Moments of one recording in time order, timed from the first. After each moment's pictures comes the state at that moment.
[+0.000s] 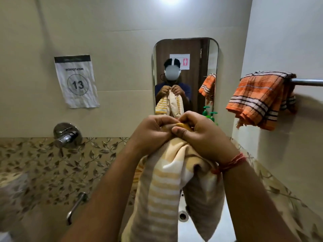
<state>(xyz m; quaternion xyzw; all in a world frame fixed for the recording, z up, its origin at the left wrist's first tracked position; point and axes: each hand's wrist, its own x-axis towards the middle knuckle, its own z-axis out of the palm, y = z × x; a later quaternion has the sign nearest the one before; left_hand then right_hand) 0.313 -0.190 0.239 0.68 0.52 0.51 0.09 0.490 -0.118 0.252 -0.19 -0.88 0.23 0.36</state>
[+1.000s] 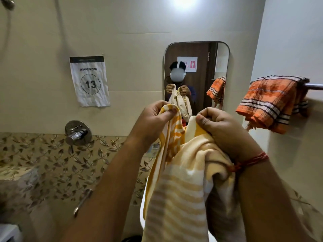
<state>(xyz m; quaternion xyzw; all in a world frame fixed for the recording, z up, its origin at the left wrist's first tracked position) 0.312 -0.217 0.261 0.56 0.53 0.63 0.12 0.495 -0.131 0.269 -0.22 -0.81 0.40 0.37</state>
